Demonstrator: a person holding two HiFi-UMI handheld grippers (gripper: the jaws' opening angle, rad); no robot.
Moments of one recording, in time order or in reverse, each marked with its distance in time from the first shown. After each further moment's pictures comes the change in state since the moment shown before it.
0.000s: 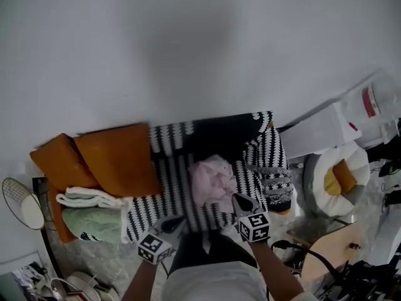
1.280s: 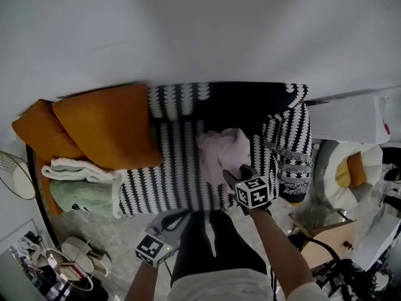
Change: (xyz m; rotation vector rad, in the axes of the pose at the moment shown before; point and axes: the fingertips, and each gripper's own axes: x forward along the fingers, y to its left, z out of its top) left arm 0.063 0.071 -0.071 -0.138 -0.006 0.049; right arm 0.210 -0.042 -0.111 0.037 0.357 0.164
